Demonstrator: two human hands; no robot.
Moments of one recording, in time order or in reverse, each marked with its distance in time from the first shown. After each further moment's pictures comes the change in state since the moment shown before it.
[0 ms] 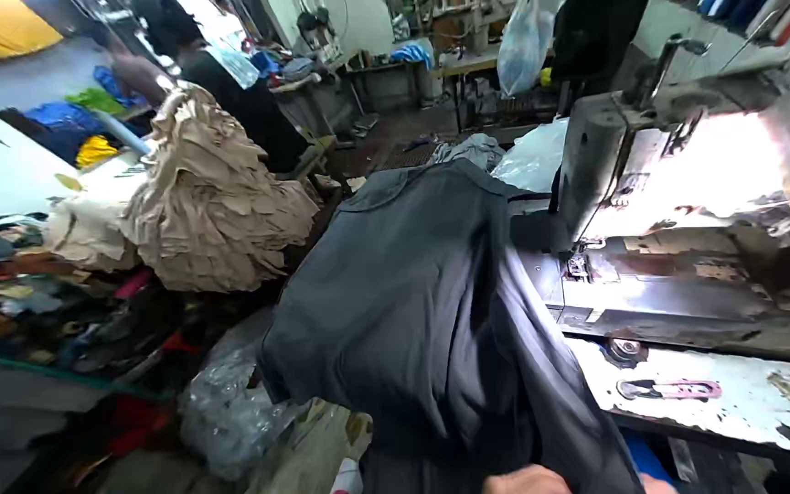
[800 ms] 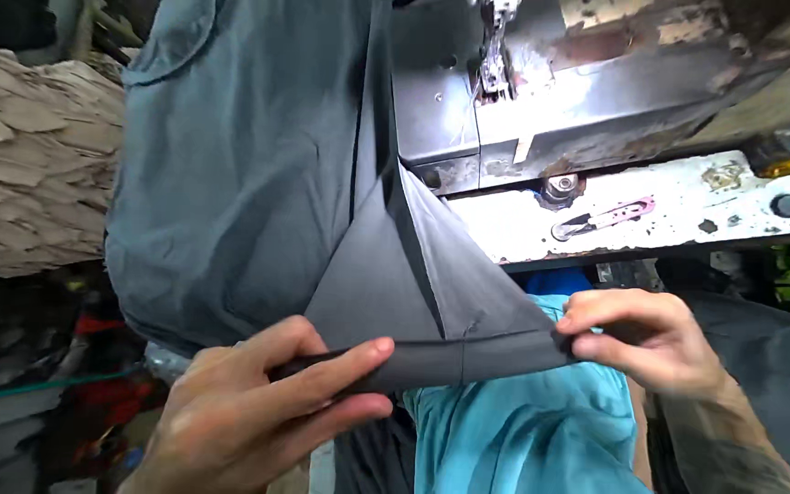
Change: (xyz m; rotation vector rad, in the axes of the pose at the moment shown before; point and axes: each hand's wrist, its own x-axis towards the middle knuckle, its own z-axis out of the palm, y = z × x) left_hand 0.064 0.021 -0.168 0.354 -0.419 0.164; right_hand 0.003 -0.009 -0.039 -0.022 -0.050 -0.166
